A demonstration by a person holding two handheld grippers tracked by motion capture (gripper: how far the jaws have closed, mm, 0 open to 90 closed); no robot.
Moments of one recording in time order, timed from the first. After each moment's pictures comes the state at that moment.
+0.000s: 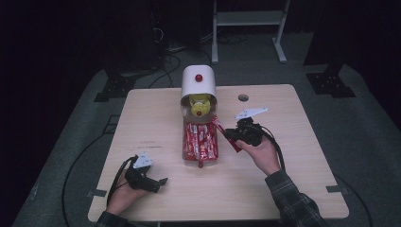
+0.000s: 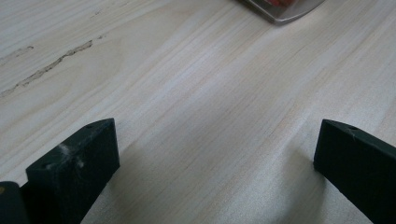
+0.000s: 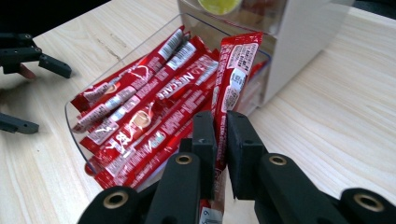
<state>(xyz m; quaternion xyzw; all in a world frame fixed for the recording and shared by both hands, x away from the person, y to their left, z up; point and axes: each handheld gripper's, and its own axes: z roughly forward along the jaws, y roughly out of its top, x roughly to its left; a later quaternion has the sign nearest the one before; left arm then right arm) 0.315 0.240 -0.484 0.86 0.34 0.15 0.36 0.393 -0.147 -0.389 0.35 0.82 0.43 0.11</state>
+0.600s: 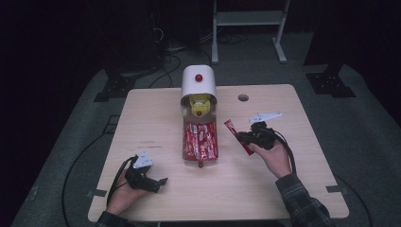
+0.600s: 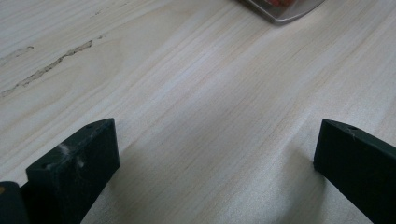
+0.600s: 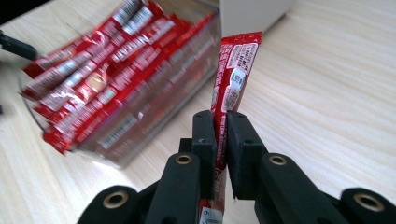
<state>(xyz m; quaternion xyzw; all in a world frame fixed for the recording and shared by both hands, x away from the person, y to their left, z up) 0.315 0.241 -0.483 0.86 0.34 0.15 0.35 0.393 -0.188 -0.413 0.39 0.81 0.42 0.11</state>
